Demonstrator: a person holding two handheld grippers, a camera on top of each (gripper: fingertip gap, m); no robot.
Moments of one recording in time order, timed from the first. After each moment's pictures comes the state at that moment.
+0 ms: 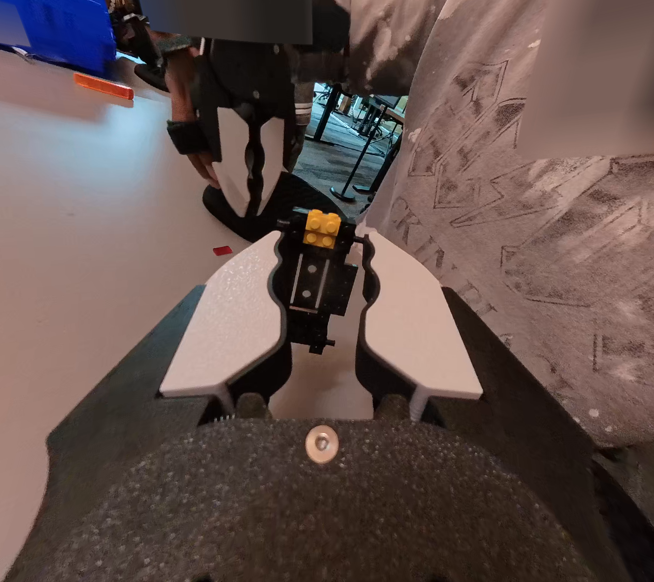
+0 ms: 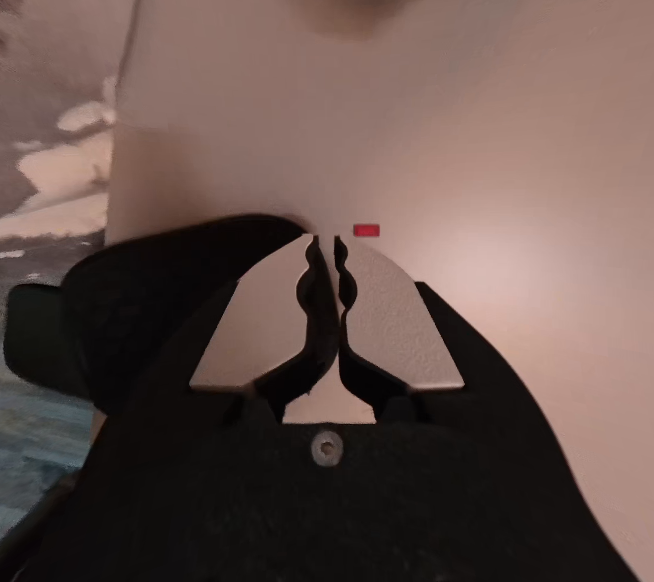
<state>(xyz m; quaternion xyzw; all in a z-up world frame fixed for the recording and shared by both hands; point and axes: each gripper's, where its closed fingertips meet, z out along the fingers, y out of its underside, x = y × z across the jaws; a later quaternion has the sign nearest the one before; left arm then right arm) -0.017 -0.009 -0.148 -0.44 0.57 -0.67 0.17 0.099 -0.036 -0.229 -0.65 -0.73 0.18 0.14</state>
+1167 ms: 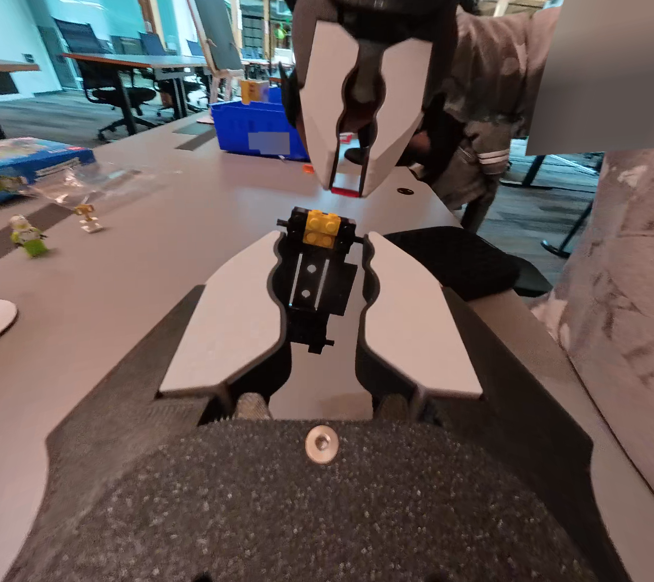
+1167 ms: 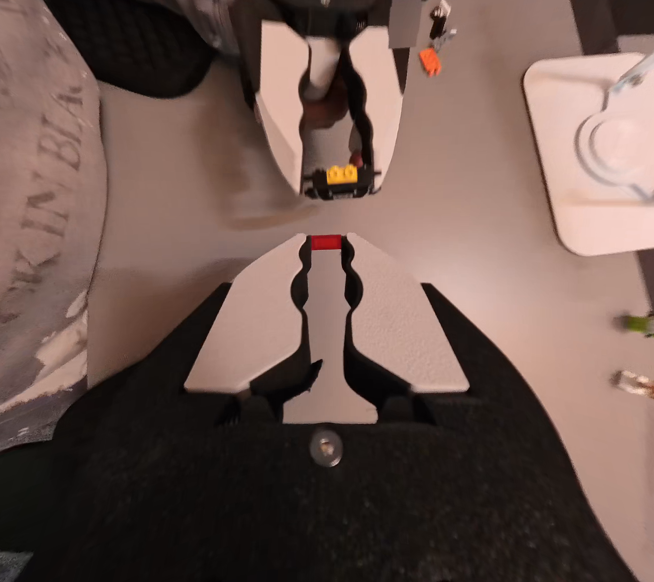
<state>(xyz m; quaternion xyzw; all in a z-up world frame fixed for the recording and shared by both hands) 0.023 0.043 -0.137 -0.52 0.49 -0.53 0.46 0.040 0.037 -0.129 -0.70 -0.62 0.21 0.28</state>
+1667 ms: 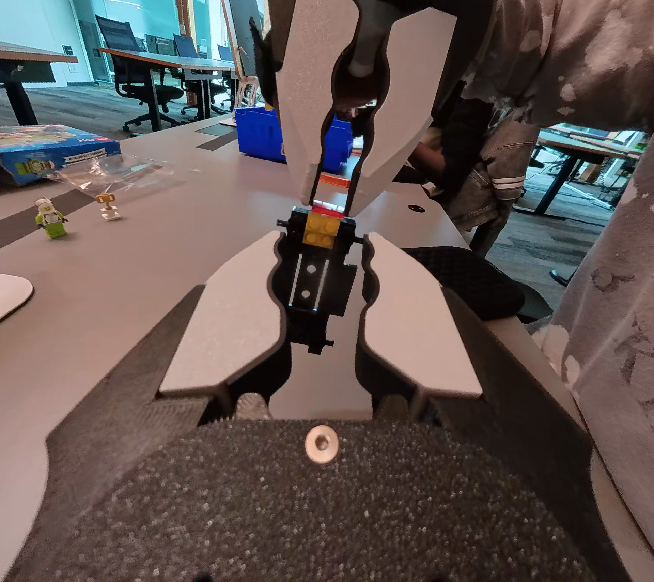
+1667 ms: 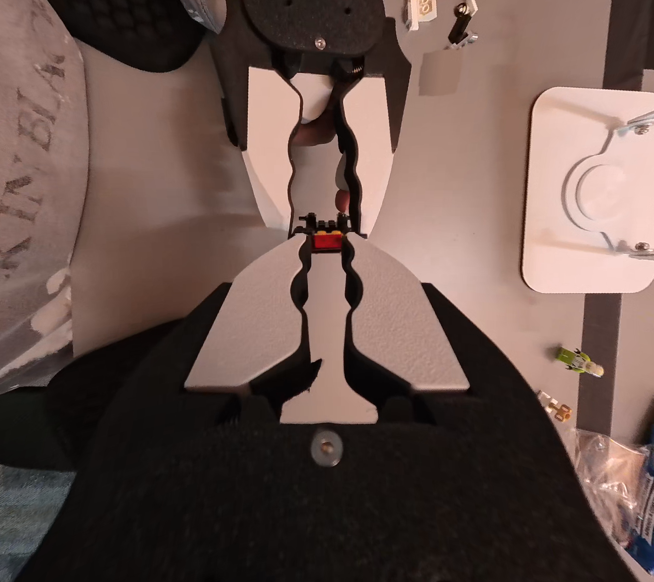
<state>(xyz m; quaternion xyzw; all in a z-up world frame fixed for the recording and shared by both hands) 0.020 0.050 -0.131 -0.55 0.45 -0.53 0.47 0.007 0.056 -0.119 -0.68 -0.69 0.15 0.21</state>
